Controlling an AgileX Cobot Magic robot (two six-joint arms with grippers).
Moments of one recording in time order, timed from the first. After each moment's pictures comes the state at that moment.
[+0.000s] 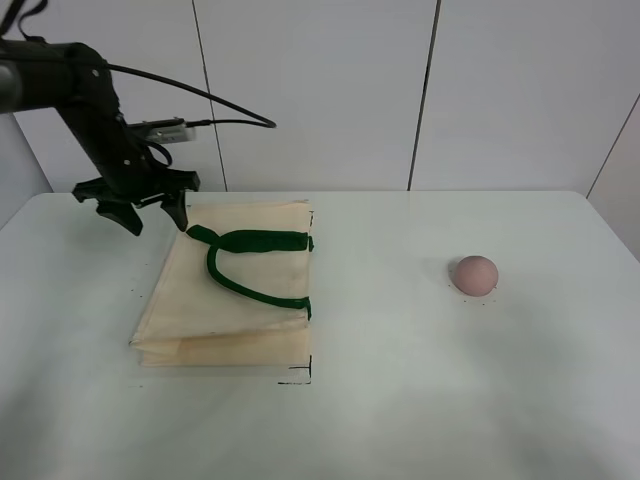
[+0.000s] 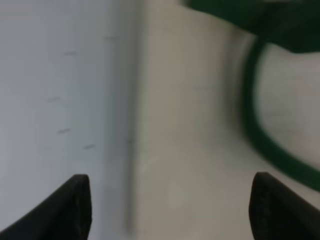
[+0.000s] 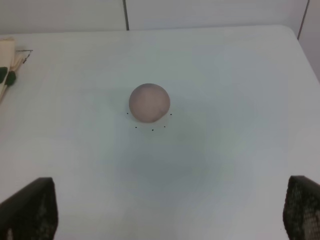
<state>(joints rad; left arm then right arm) -0.16 2.05 -1.65 -0.05 0.98 -0.14 0.02 -0.01 -0.49 0.03 1.02 -0.01</state>
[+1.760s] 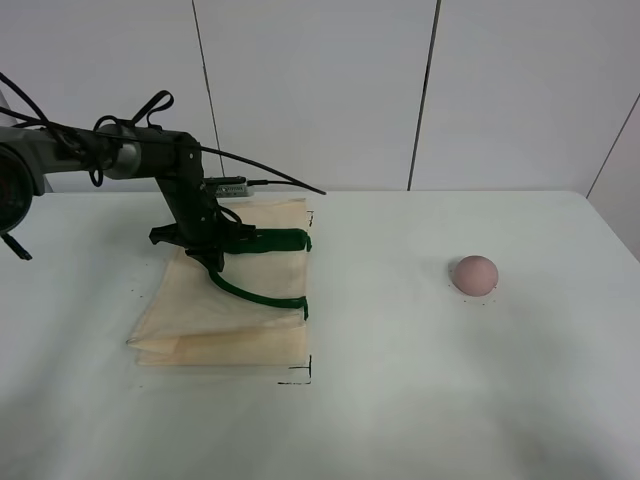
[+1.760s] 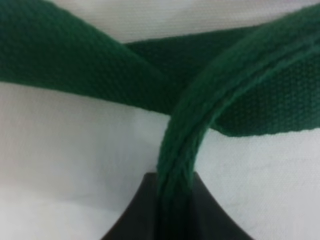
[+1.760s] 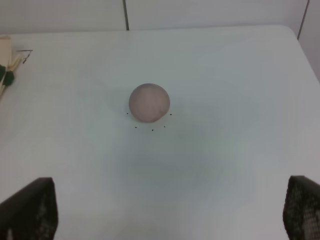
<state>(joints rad) -0.26 2.32 -1.73 0.02 0.81 -0.25 0.02 -0.01 -0.49 0.03 1.02 -0.01</state>
